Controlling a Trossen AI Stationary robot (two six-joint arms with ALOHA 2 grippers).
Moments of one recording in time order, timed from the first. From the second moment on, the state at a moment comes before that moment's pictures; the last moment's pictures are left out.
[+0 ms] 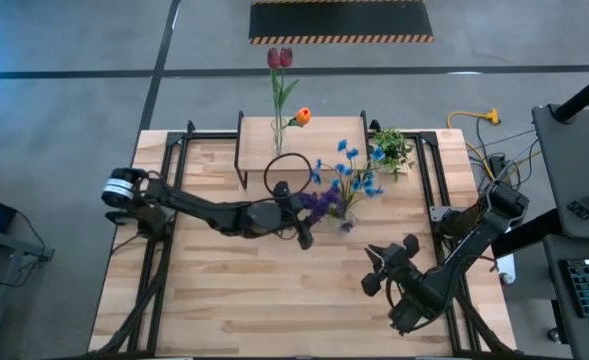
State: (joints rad) left arm -0.15 1.66 1.03 0.44 -0.52 -0.26; right arm 0.86 1.67 1.17 -1.28 1.04 1.89
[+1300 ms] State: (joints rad) left arm -0.15 1.34 1.09 -0.30 -0.36 -0.28; right arm 0.86 1.67 0.96 -0.98 1.11 1.92
